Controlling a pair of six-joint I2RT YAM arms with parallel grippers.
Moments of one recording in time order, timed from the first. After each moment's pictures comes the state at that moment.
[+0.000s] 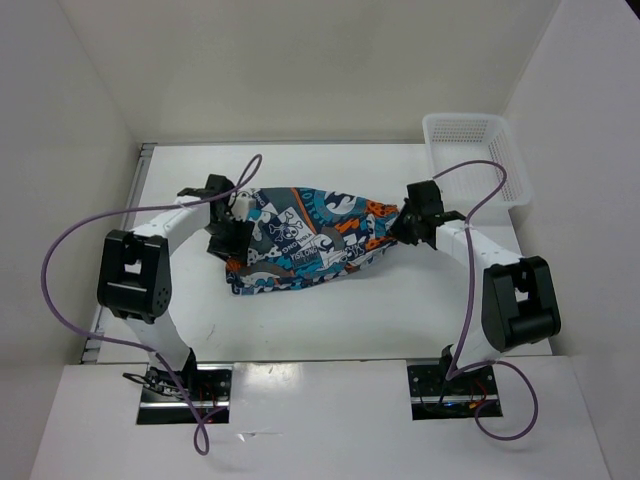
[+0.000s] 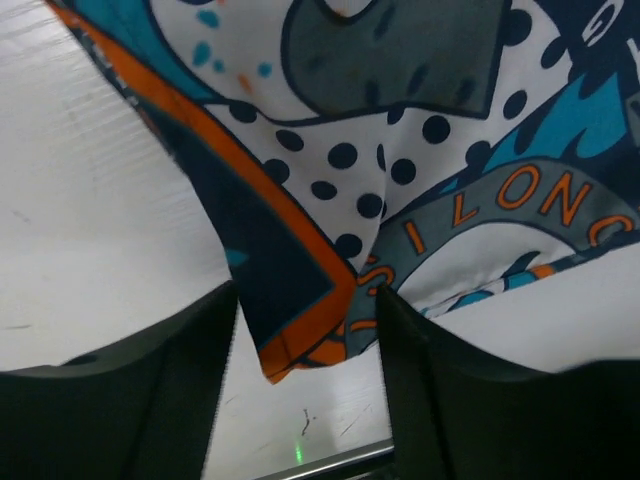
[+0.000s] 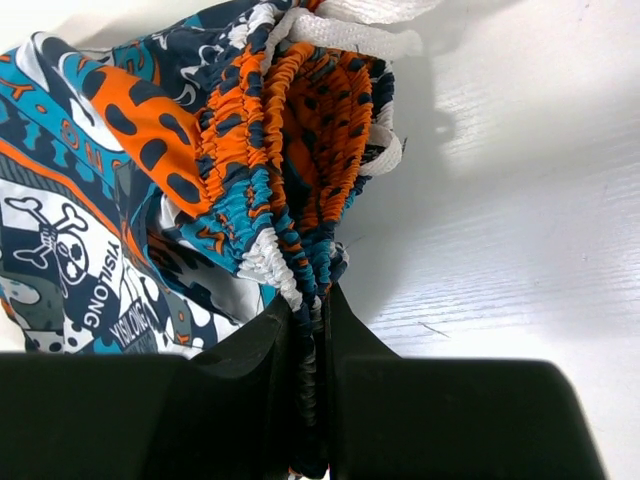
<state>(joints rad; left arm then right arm) -0.14 1.75 1.22 -0.83 0.19 0.07 0.22 1.52 0.94 -0.28 0.00 0.75</state>
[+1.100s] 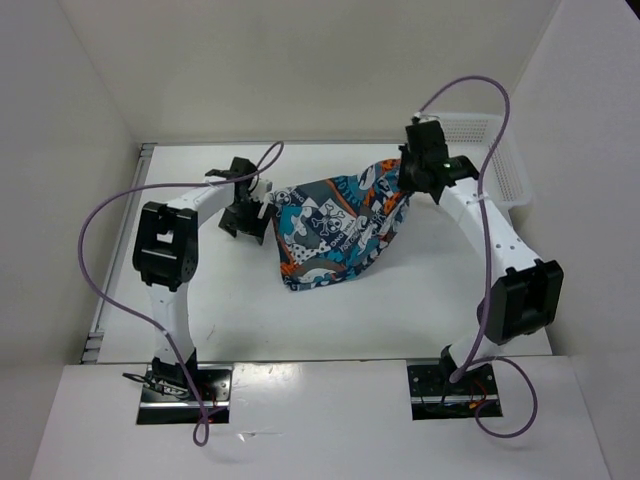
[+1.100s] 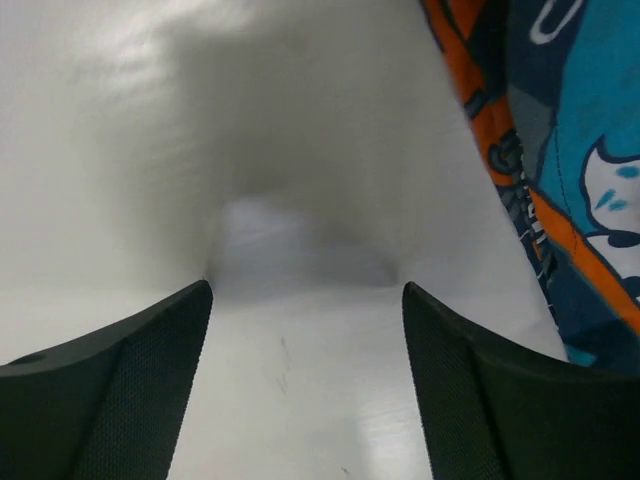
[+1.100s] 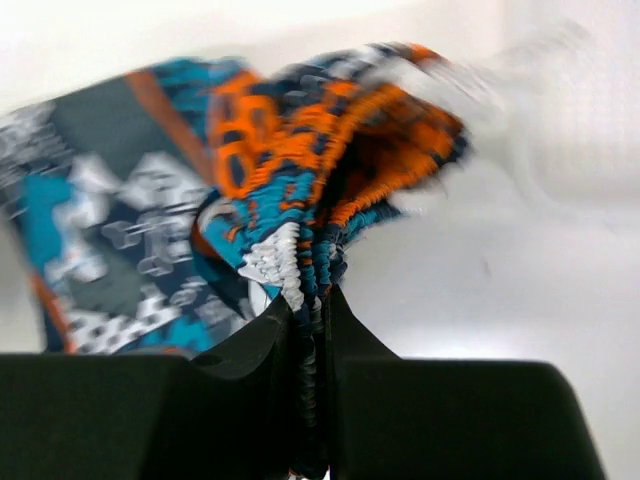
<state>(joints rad) -0.21 2.07 1.53 -0.79 0.06 0.07 0.27 1.57 1.51 -0.69 0.22 0.32</state>
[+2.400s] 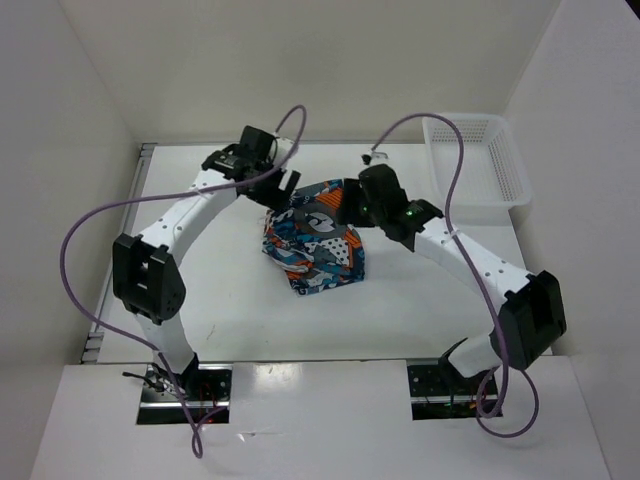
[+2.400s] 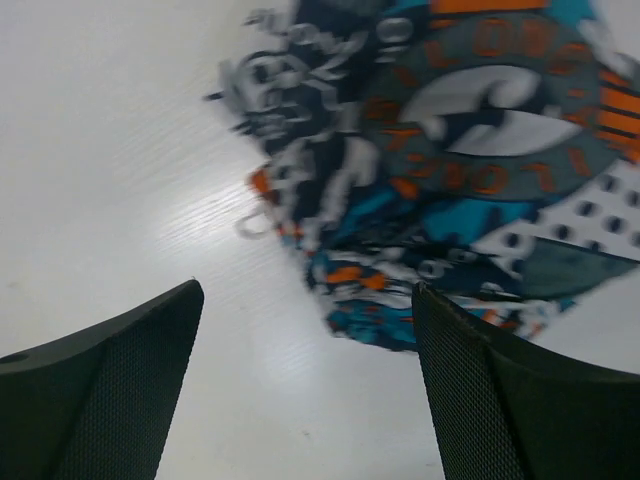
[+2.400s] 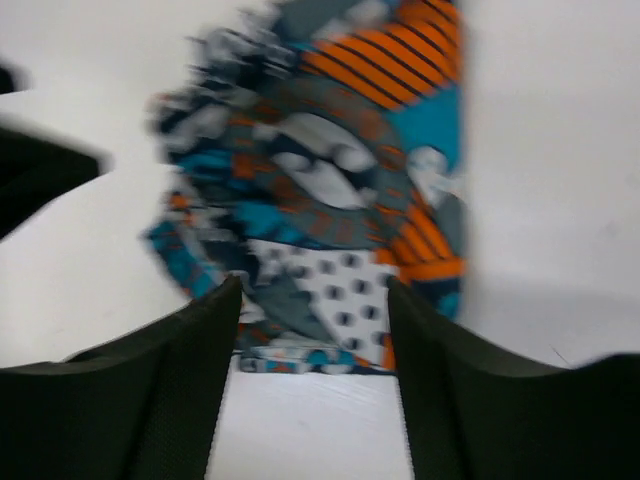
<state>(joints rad) -0.35 1.81 1.69 -0.82 0.01 0.07 0.64 1.46 1.26 -0.40 0.14 0.50</state>
